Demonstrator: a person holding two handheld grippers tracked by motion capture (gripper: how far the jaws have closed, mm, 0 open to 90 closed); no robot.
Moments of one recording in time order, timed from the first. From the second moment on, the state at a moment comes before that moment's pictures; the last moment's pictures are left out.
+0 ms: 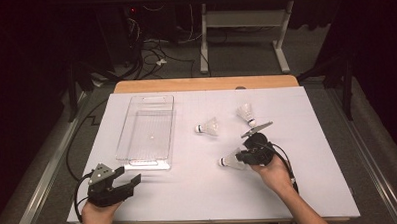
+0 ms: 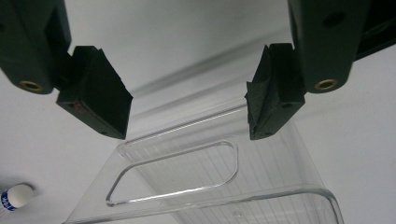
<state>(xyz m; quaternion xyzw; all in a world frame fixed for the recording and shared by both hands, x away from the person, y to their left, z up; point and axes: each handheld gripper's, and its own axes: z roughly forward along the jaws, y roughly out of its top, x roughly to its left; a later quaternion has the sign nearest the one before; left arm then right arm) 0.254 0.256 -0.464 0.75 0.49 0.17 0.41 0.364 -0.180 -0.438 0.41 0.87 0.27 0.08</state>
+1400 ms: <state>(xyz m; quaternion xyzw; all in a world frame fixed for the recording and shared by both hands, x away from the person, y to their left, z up) 0.253 0.256 -0.464 0.75 0.49 0.17 0.41 0.371 -0.189 -0.452 0.44 0.85 0.26 0.09</state>
